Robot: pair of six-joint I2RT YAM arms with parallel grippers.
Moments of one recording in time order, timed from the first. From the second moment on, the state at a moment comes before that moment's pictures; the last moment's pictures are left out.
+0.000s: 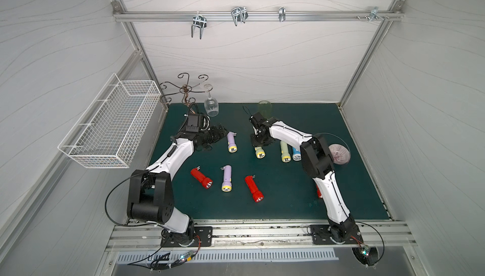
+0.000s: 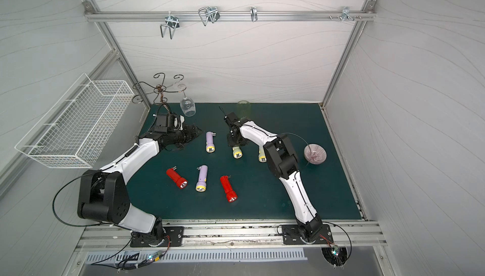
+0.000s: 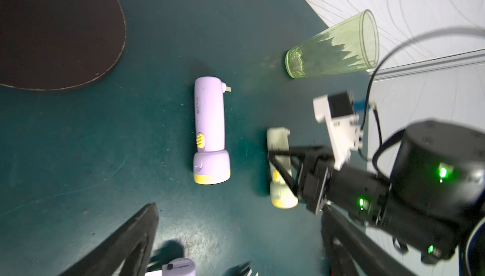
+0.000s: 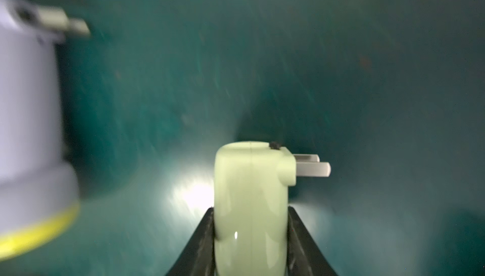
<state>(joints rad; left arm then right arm) -0.10 1.52 1.08 -0.39 0.42 -0.62 0.70 2.25 1.83 -0.83 -0.01 0.41</state>
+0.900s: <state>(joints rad) -0.13 1.52 1.08 -0.36 0.44 -0.65 0.72 2.01 1.48 -0.87 0.03 0.47</state>
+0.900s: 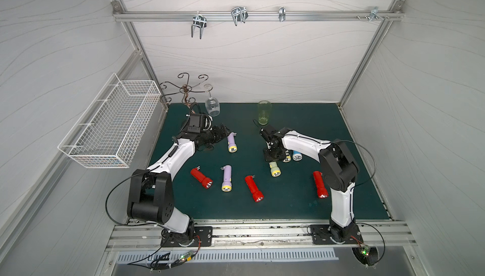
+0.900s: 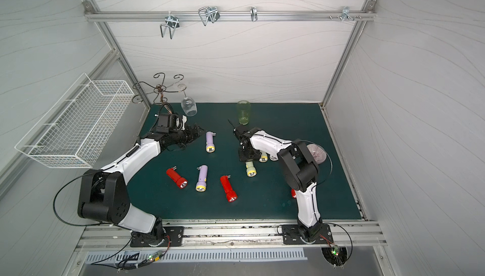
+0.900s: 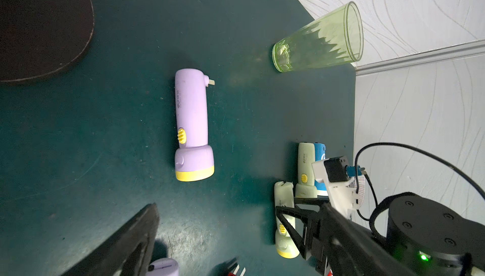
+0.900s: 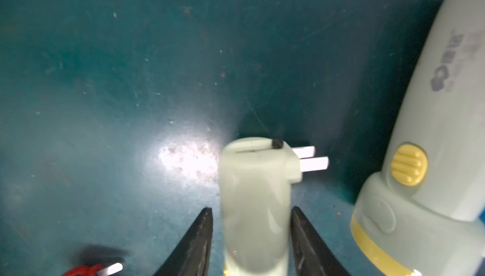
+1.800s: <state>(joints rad) -0.13 1.51 1.07 -0.36 0.44 -0.65 0.75 2.06 1.53 -0.92 0.10 0.46</state>
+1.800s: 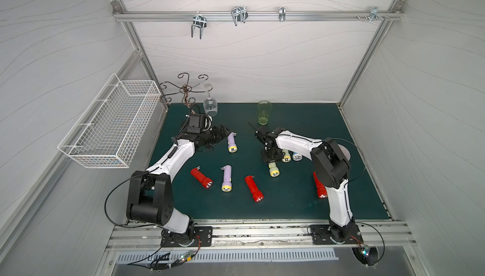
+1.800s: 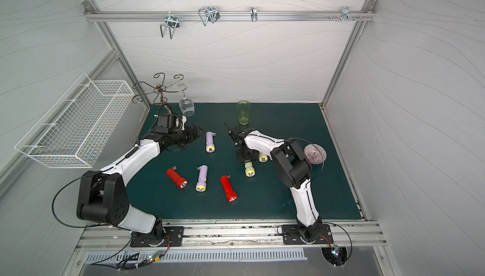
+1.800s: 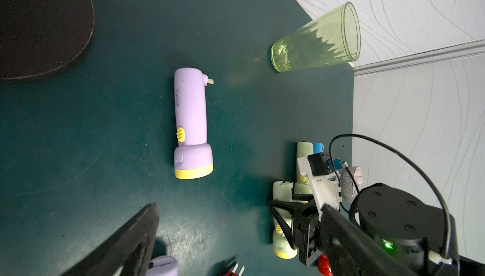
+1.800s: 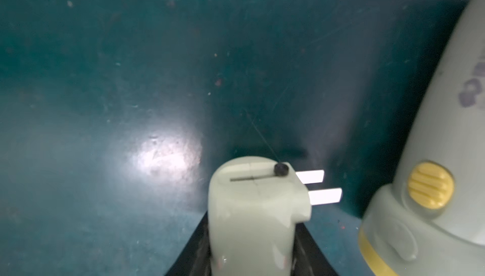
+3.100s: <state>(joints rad) -0.44 1.40 1.07 -0.18 0.46 -1.34 0.63 1.40 0.62 0.56 -0.28 -0.62</state>
